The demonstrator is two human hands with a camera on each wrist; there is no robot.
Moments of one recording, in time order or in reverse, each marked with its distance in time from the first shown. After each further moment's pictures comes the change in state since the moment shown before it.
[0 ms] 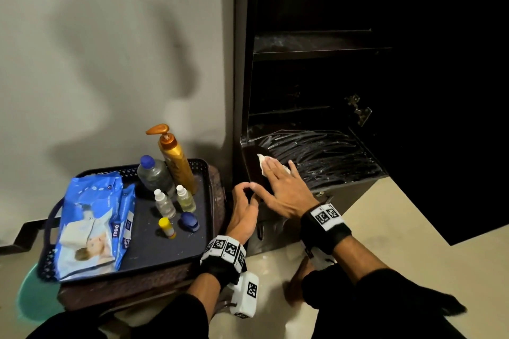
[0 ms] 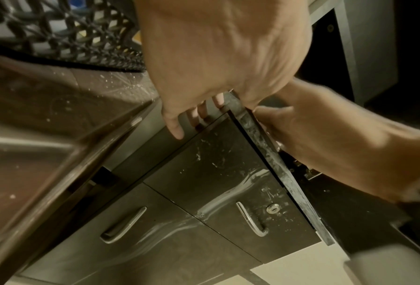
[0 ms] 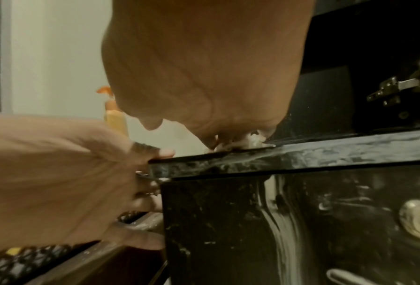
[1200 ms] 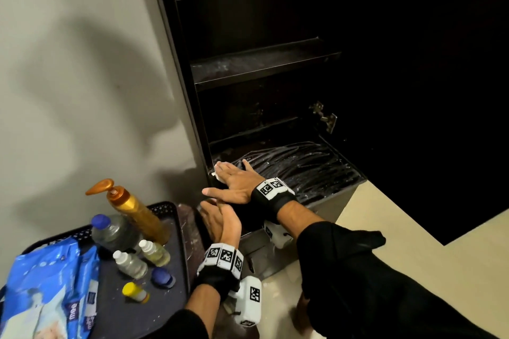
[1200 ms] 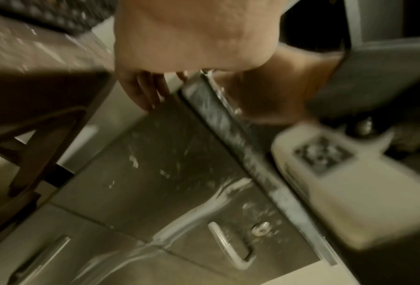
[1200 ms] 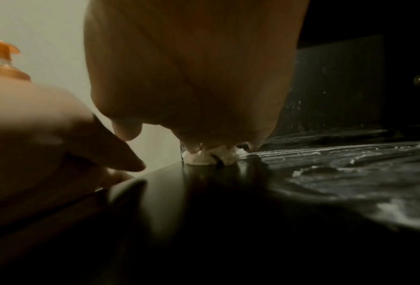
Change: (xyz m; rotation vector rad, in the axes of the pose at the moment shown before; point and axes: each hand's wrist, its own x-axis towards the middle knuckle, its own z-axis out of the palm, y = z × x) left_hand 0.054 0.055 0.024 0.061 0.421 -0.199; right_hand 0.104 0.004 -0.039 0.096 -0.247 -0.001
